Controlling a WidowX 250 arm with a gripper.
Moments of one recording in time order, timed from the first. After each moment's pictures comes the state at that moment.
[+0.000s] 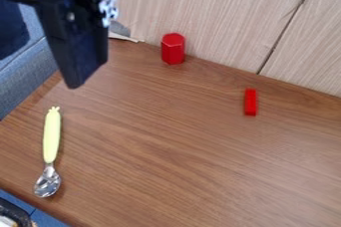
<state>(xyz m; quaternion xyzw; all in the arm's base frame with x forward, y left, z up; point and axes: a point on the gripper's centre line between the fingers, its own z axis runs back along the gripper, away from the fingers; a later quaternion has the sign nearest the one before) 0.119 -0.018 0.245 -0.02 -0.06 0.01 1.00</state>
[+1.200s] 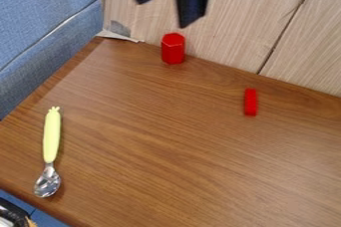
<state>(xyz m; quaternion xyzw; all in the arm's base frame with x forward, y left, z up) 0.264 -0.028 0.205 -0.01 -0.10 -0.17 0.98</state>
